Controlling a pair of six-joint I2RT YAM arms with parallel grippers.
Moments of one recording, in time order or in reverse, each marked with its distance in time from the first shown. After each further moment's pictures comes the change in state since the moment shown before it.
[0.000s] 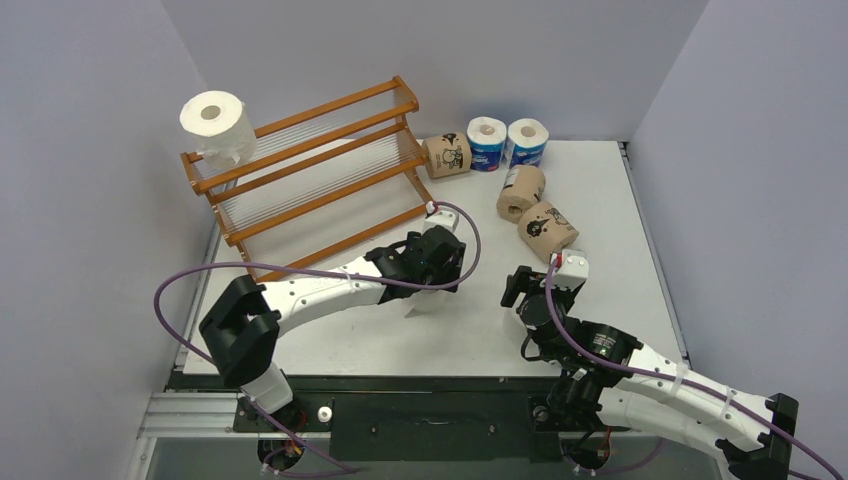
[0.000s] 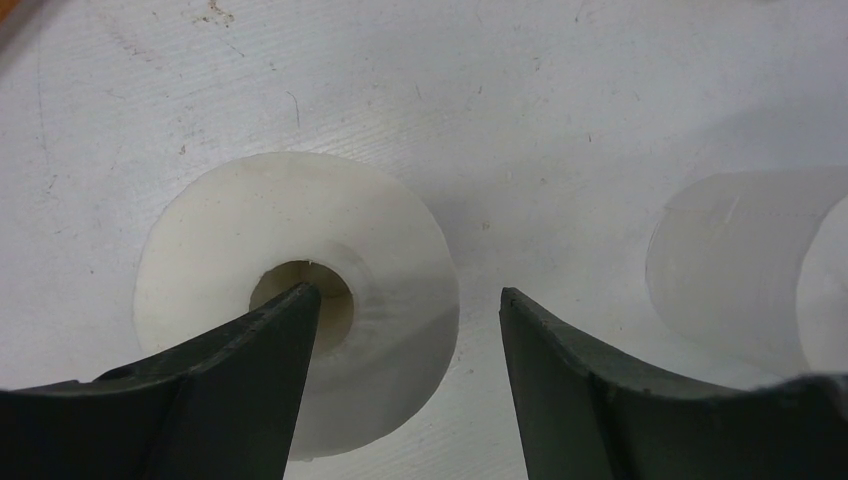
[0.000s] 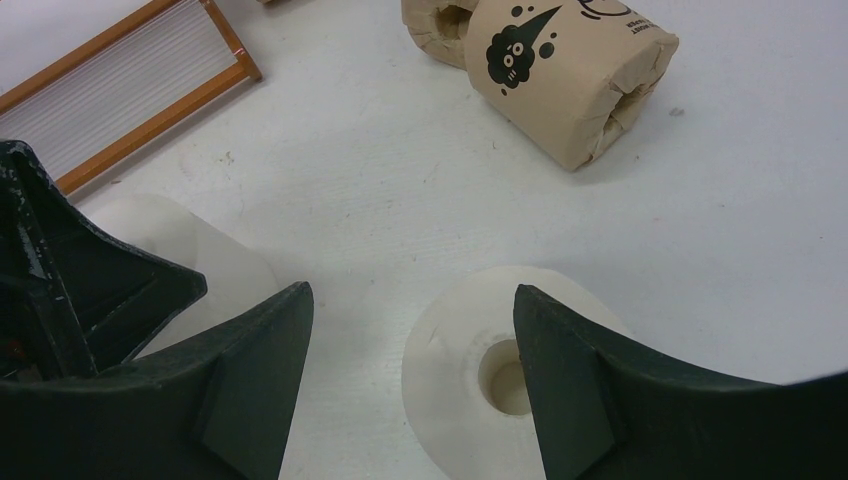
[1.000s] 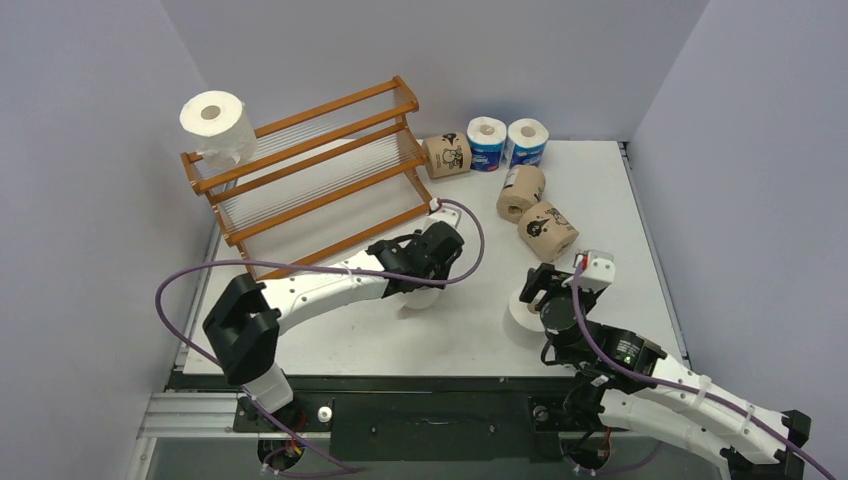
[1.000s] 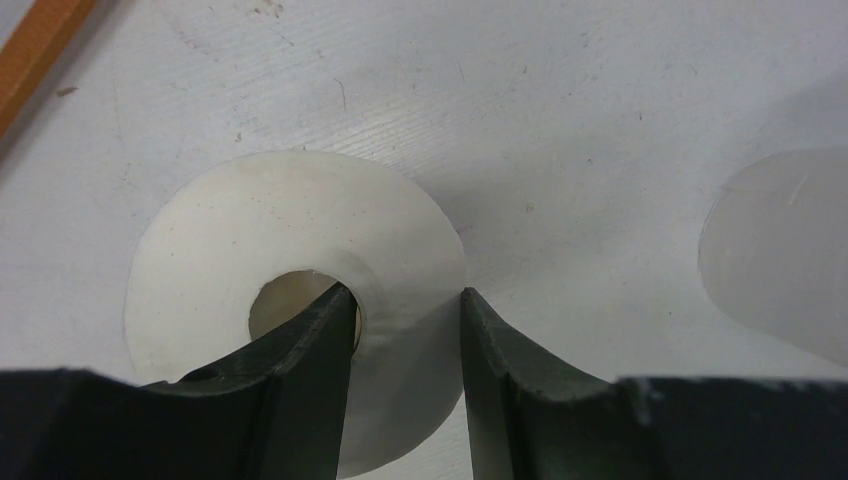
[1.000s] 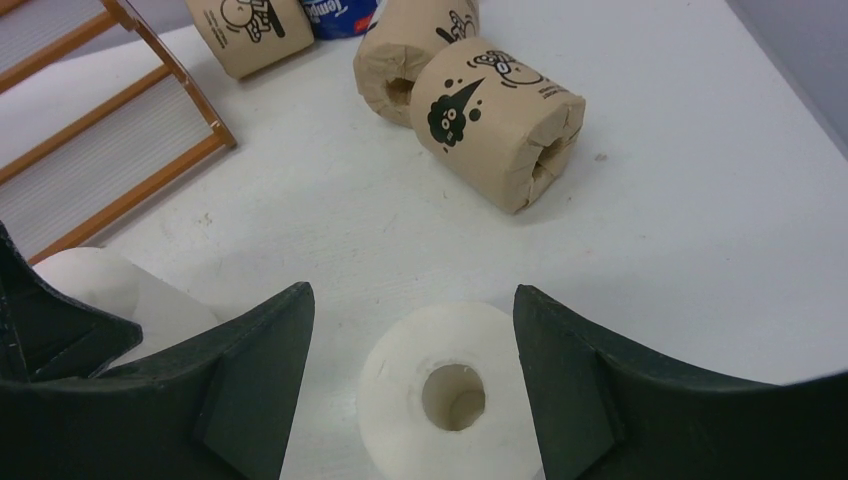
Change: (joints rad) left arm 0.000 0.026 0.060 -0.121 -0.032 0.048; right arm -0.007 -0.092 0.032 -0.077 0.095 -0.042
